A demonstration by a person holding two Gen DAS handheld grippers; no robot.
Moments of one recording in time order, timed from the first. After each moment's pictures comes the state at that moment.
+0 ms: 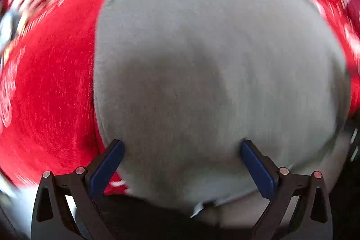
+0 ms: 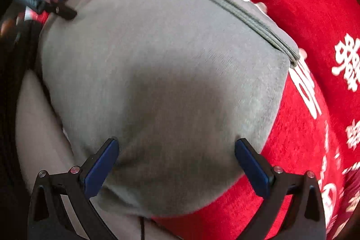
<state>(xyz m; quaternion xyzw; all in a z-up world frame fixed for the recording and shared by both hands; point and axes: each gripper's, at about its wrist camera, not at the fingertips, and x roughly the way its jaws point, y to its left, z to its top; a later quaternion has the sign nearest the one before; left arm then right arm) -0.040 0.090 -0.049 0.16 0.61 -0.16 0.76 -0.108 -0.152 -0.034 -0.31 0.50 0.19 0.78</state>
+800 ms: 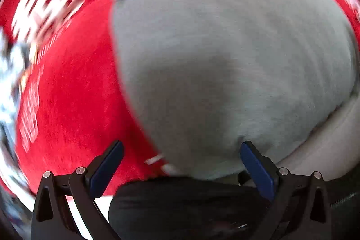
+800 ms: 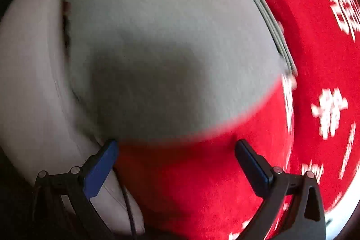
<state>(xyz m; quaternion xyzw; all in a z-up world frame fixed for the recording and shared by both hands) -0.063 0.131 -0.045 0.20 0.58 -0.14 0.78 -0.146 -0.204 -0.057 -0.48 0.48 0.14 0.72</state>
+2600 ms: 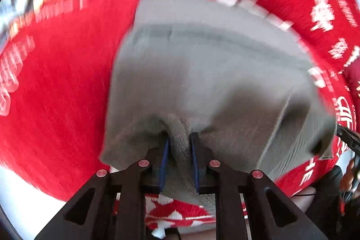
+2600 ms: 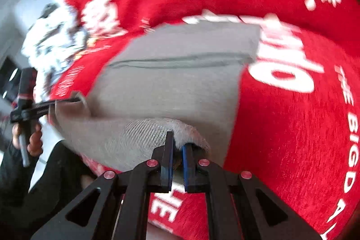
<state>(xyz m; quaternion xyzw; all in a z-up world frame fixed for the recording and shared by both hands) 0.021 0.147 0.014 -0.06 0.60 -0.11 0.79 -0.018 -0.260 0.011 0.11 0.51 0.18 0.83</state>
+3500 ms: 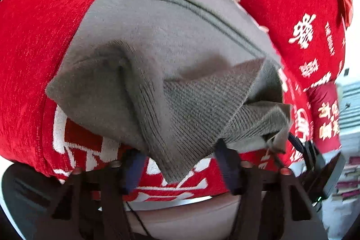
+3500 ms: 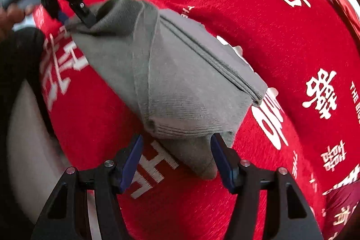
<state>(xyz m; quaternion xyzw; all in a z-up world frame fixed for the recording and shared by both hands) -0.002 0.131 -0.019 -0.19 0.61 -0.18 0.75 -0.105 -0.162 -0.006 -0.32 0.38 0.17 0.85</state>
